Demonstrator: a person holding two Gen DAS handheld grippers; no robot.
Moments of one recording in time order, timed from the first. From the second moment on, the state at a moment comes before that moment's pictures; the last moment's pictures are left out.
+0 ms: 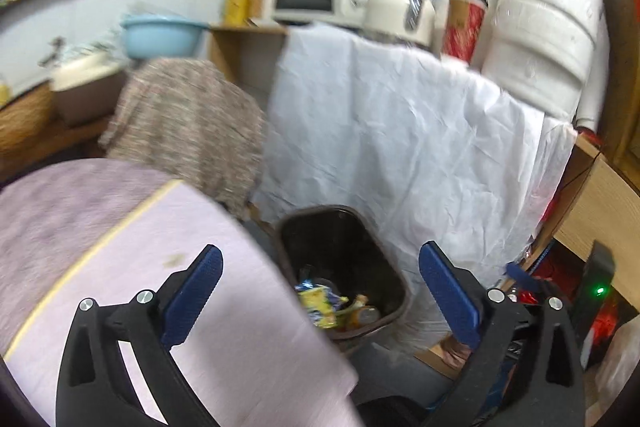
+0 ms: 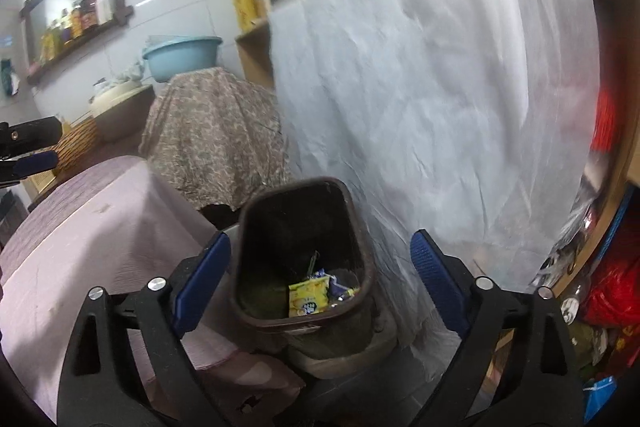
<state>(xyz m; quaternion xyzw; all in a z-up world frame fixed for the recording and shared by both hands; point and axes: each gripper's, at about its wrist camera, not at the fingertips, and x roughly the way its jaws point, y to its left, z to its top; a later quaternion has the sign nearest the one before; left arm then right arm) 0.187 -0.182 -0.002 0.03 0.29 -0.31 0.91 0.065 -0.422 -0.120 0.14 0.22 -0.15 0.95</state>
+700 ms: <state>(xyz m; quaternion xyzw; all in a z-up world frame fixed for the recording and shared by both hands) 0.018 -0.013 0.010 -0.01 0.17 -0.08 0.98 -0.062 -0.250 -0.030 0.04 0.11 -0.08 0.99</state>
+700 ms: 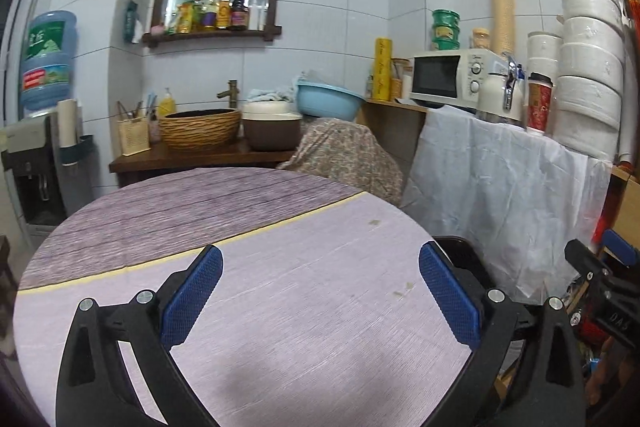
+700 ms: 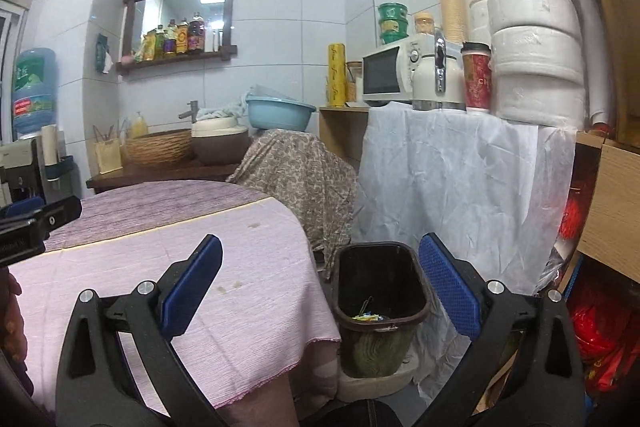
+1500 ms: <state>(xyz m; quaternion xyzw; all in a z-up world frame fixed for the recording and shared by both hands) -0.005 -0.003 0.009 -0.02 0.15 -0.06 0.99 -0.067 -0.243 -0.023 0.04 0.11 -0.07 0.99</state>
